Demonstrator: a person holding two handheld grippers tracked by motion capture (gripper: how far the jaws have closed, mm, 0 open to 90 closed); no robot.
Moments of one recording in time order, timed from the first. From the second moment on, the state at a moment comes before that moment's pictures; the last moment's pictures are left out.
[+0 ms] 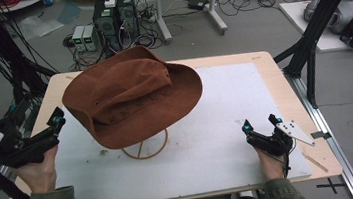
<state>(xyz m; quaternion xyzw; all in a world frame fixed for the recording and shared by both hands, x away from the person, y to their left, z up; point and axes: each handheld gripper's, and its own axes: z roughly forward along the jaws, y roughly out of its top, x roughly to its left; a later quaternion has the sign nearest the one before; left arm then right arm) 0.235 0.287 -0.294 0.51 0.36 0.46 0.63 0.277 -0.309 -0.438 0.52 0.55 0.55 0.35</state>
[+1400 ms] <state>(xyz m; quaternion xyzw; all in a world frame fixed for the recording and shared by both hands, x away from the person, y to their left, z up) 0.214 0.295 -0.433 0.44 0.56 0.48 0.51 0.269 -0.315 -0.437 0.52 0.52 0.54 0.41</state>
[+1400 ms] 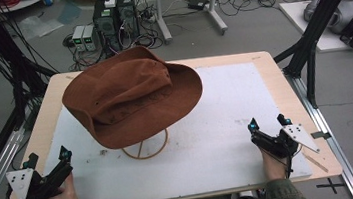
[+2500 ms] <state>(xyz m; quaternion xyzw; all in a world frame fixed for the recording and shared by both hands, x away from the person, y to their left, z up) 0.218 0.297 -0.436 0.44 0.57 0.46 0.53 0.266 -0.316 -0.436 0.52 0.52 0.54 0.41</state>
